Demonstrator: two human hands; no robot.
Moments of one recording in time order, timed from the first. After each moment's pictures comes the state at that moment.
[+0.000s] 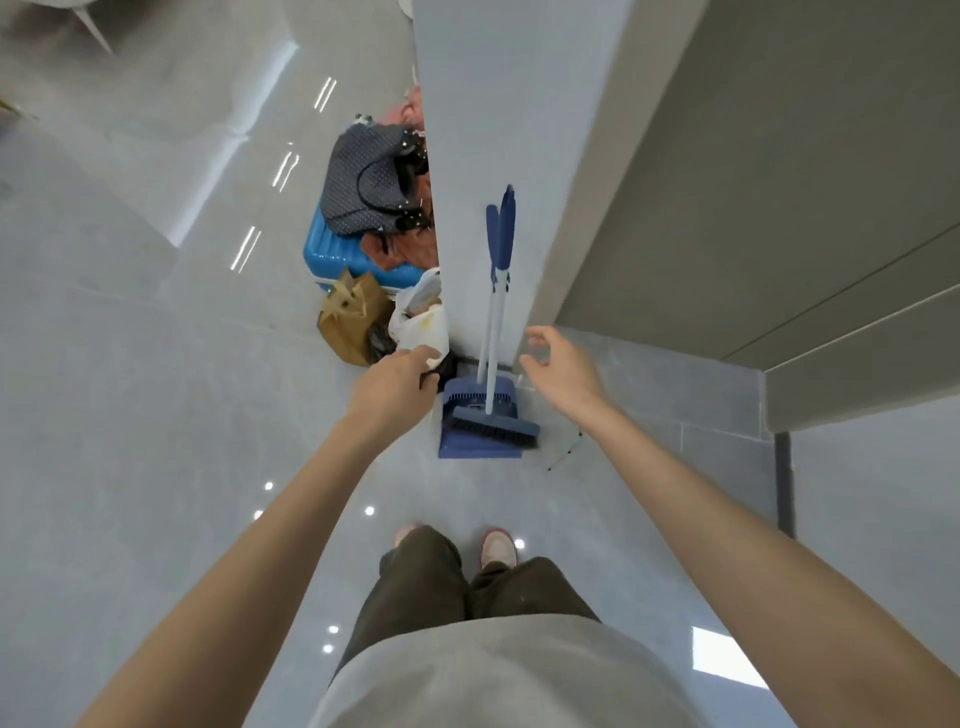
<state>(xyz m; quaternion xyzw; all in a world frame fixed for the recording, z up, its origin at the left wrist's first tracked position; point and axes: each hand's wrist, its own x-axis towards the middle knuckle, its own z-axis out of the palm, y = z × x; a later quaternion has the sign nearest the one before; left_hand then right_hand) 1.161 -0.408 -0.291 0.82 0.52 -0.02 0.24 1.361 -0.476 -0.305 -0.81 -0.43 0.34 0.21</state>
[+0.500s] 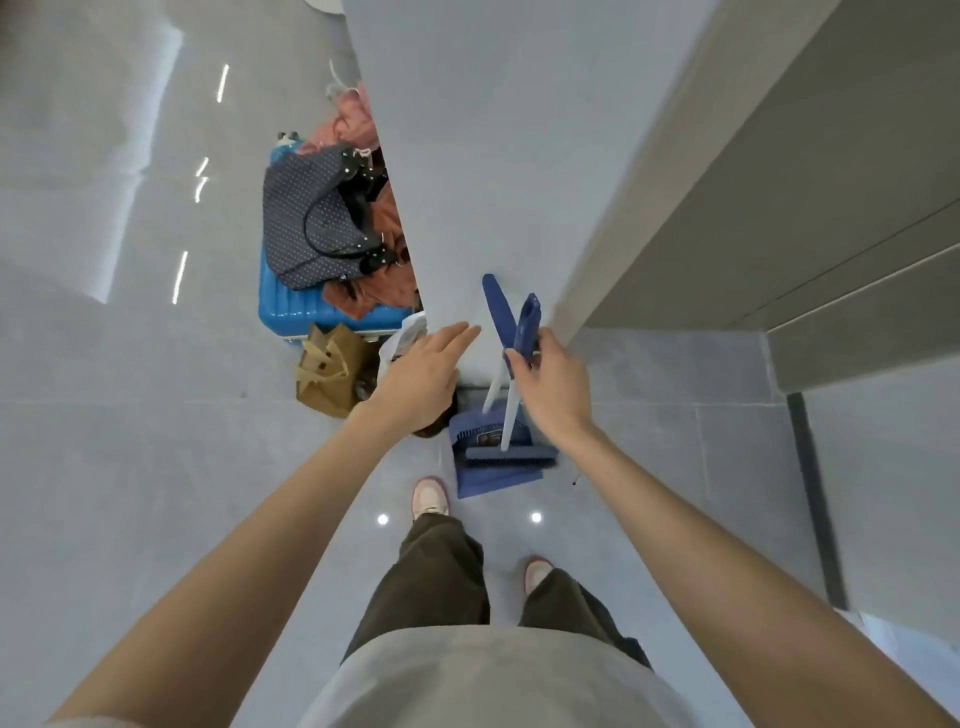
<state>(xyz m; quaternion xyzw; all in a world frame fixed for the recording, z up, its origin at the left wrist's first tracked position) 1.241 -0.206 -0.329 0.92 0.29 -0.08 0.24 1.377 -0.314 -0.340 -0.86 -0.35 0.23 0.28</state>
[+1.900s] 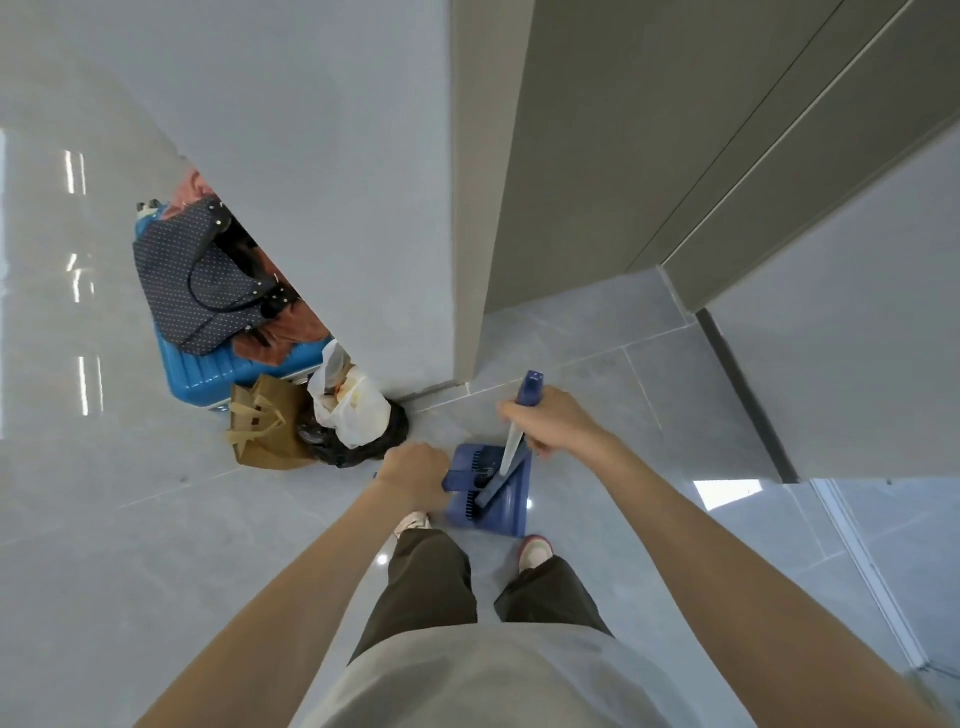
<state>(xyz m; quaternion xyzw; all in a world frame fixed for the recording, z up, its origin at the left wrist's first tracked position) 1.248 -0.288 -0.370 0.92 0.10 -0.38 0.07 1.385 -0.411 -0.318 -0.85 -0.12 0.48 0.21</state>
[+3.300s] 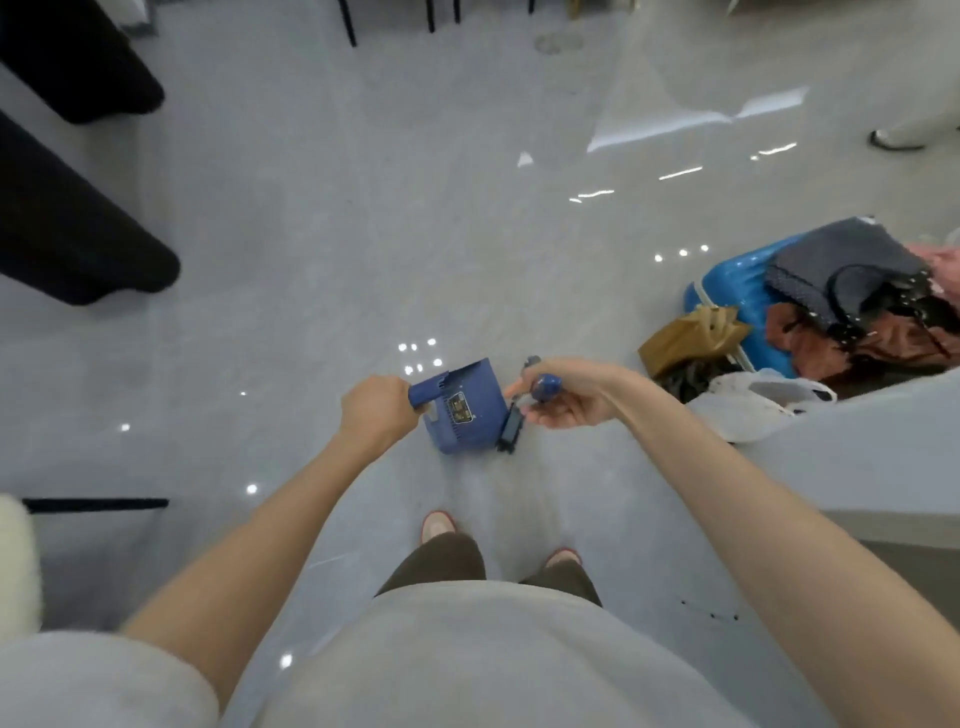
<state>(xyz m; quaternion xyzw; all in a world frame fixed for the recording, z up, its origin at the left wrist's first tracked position) 0.754 -0.623 -0.317 0.41 0.88 -0.04 0.25 0.933 -0.473 -0.257 -0.56 -0.41 0.70 -0.20</state>
